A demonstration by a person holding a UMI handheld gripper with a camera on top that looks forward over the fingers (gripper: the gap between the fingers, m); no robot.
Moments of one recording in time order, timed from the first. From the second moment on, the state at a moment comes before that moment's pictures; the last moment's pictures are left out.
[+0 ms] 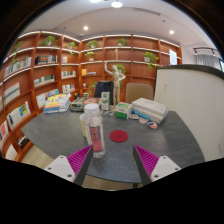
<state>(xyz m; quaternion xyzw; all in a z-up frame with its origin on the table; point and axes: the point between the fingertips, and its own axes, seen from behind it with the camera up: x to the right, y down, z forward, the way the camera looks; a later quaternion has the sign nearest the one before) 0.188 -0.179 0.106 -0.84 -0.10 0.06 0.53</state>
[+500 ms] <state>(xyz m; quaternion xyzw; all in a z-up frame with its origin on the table) 0.115 -0.094 0.080 -0.80 -0.04 0.07 0.59</state>
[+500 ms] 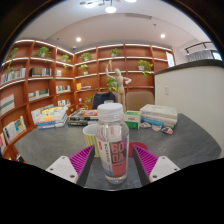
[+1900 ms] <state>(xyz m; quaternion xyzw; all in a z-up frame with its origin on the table) 0.163 0.045 0.141 -0.50 -0.59 -0.54 0.32</state>
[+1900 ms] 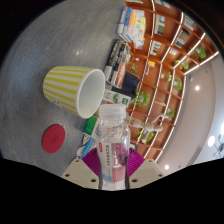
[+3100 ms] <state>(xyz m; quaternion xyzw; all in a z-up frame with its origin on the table) 0.171 0.047 0.099 -0.81 -0.10 0.05 0.57</state>
